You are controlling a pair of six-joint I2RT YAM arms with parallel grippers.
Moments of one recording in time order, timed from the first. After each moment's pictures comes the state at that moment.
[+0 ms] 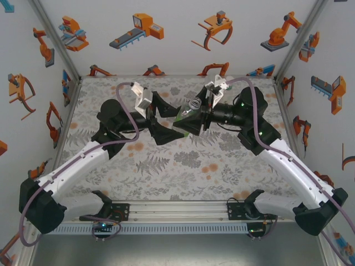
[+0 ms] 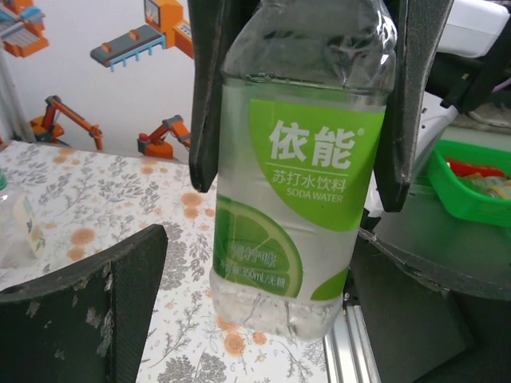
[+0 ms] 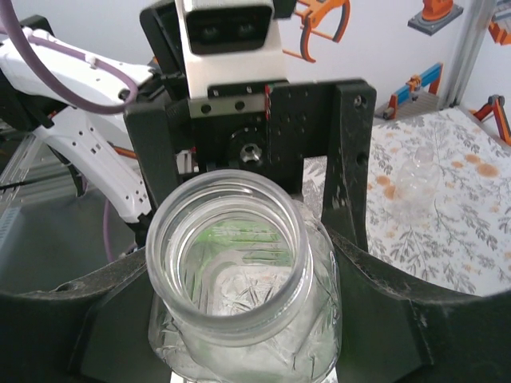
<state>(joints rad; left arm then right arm) -0.68 1.19 0.96 0.49 0.91 -0.32 0.68 1.13 1.24 0.01 -0.78 0.21</state>
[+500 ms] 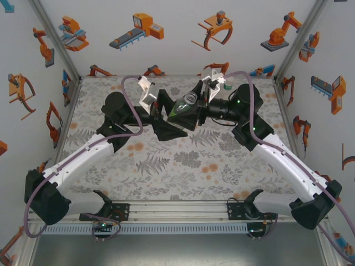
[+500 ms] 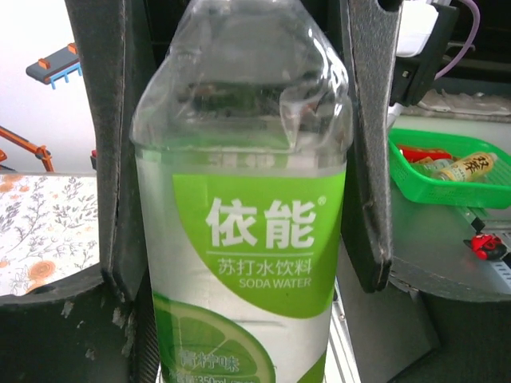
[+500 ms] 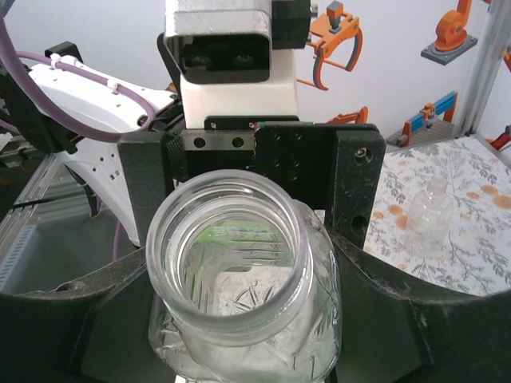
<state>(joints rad) -0.70 1.27 1.06 0.51 1.03 -0.37 0.68 1.20 1.26 0.14 -0.80 0.28</state>
